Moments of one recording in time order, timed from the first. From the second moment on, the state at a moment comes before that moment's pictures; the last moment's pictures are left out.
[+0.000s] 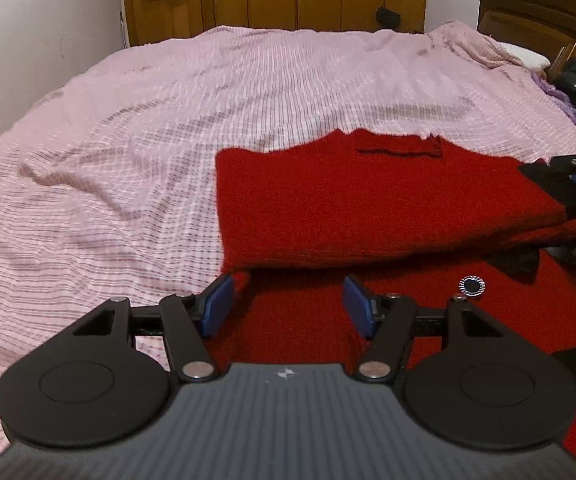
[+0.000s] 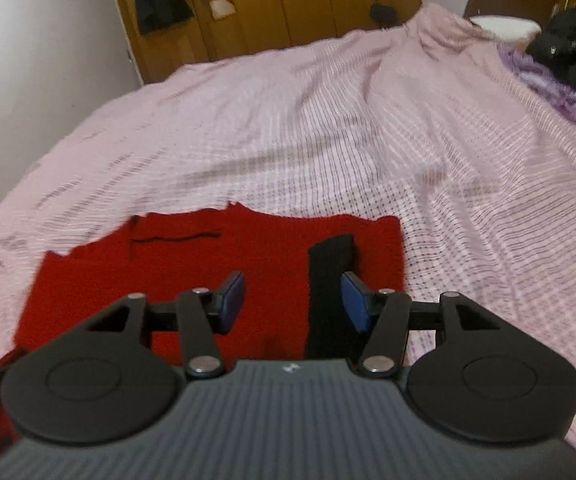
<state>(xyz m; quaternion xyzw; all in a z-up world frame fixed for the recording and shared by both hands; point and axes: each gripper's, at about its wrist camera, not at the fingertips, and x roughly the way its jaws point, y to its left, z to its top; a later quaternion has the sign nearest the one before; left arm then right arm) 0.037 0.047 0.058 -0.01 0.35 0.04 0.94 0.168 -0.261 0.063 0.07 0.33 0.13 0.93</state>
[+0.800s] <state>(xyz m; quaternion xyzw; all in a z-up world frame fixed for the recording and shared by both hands) -0.101 0.024 0.076 0.02 0.36 0.00 0.93 -0.040 -0.232 0.064 -0.09 0.35 0.25 0.90</state>
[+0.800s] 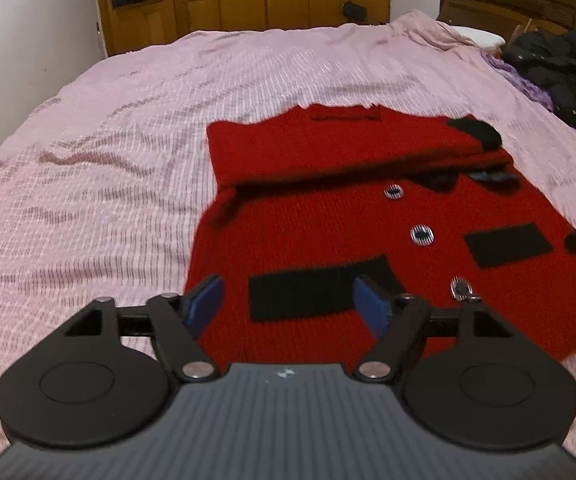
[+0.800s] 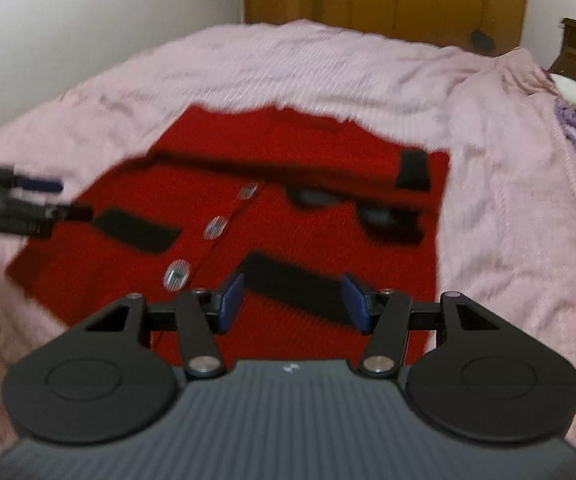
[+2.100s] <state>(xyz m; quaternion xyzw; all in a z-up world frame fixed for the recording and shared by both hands) -0.155 -0.035 0.042 0.08 0.38 -0.17 0.90 -0.082 -0.190 0.023 -0.18 0.29 0.18 0.92</state>
